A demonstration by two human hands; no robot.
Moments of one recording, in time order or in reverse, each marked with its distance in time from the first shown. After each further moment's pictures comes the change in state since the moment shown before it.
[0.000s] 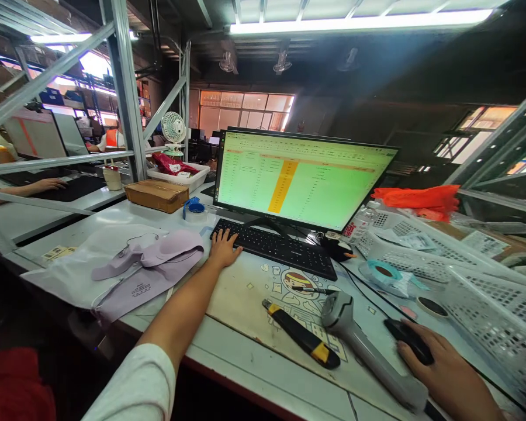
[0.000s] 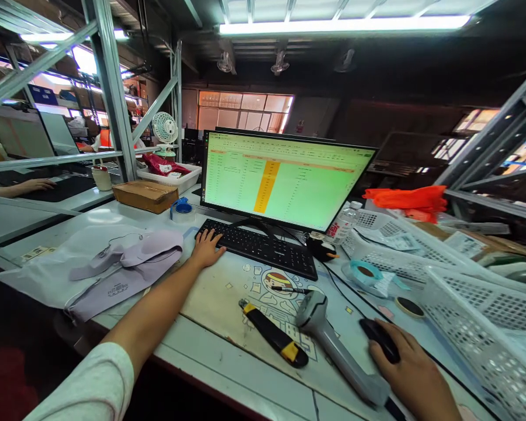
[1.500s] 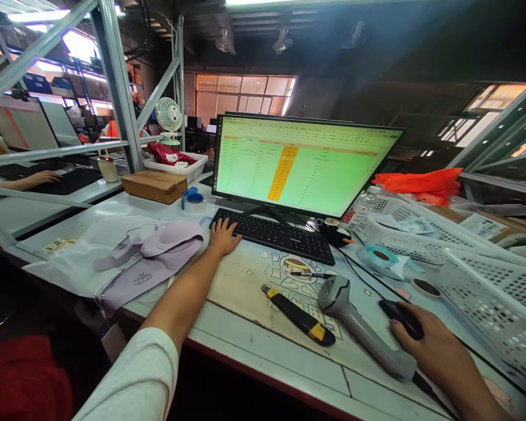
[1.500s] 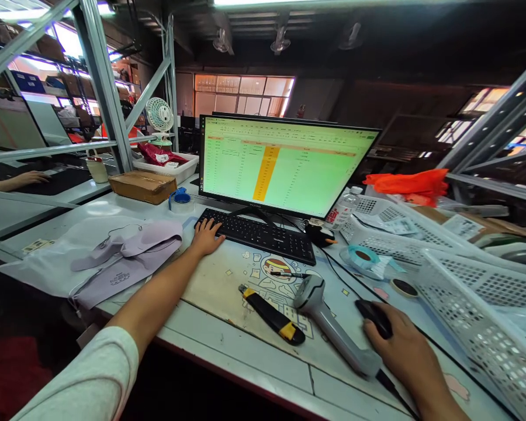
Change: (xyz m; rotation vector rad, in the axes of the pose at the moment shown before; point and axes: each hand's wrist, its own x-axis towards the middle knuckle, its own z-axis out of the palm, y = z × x) left_hand 0.001 -0.001 0.002 0.011 0.034 0.013; right_hand -0.002 -0.002 -0.001 0.067 -0.130 0.114
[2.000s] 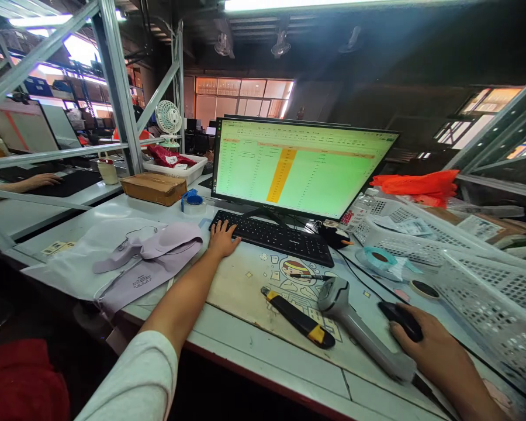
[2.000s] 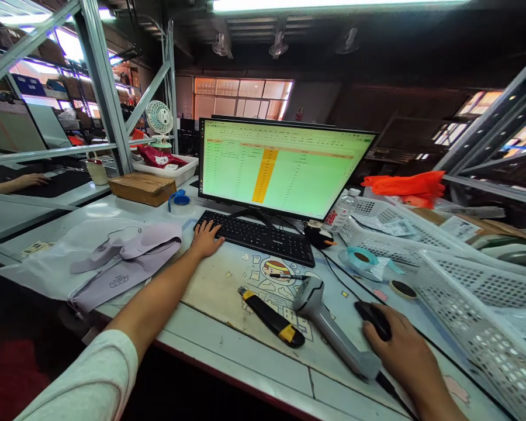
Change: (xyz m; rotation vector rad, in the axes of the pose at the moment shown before) left_hand -0.003 0.004 -0.008 -0.002 -0.037 -0.011; right_hand 0.001 0.005 0.002 0.004 0.003 -0.013
